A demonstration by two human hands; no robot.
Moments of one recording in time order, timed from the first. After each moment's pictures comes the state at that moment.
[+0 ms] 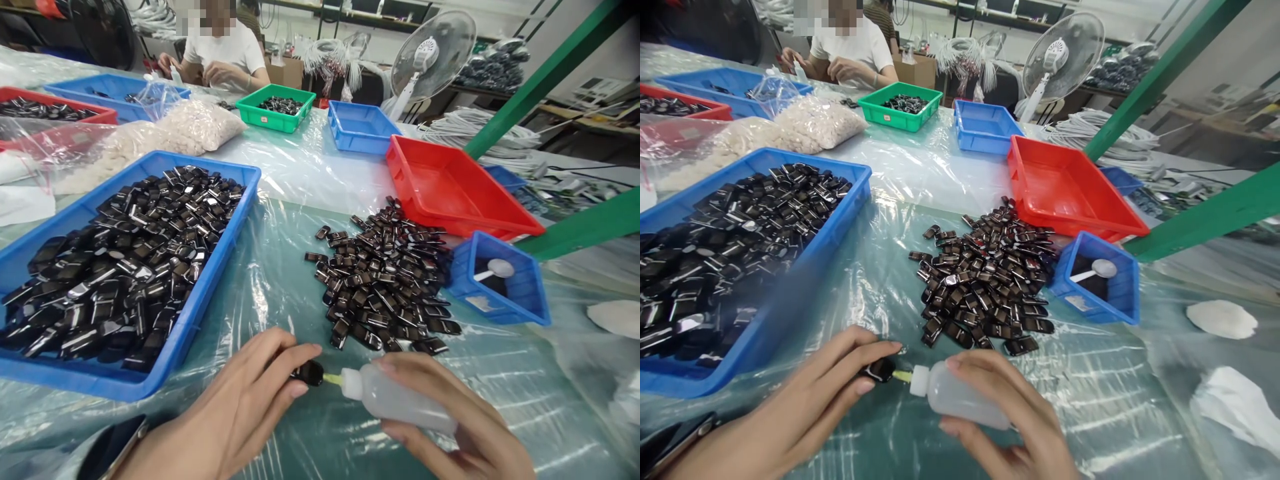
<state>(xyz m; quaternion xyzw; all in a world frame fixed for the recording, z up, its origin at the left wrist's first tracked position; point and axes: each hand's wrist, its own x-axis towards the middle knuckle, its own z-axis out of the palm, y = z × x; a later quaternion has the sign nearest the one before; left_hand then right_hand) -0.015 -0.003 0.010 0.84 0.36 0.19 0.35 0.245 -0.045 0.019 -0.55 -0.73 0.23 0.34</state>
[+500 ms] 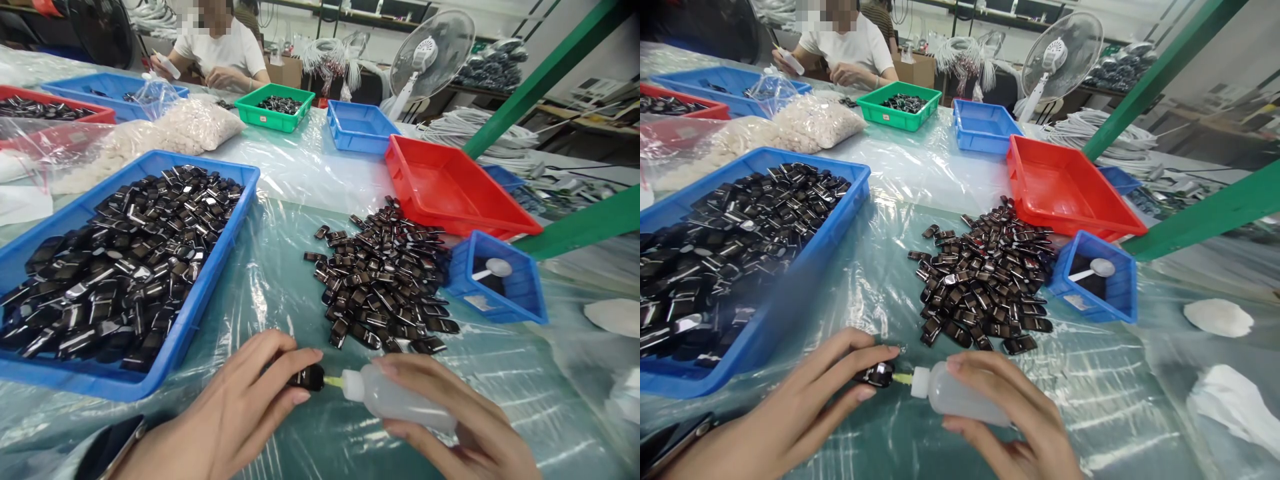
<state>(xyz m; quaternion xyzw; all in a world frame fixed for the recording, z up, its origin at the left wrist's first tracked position) -0.014 -0.004 0.004 0.85 0.34 0.22 0.33 0.250 -0.047 0.019 -0.54 -0.74 0.23 0.34</state>
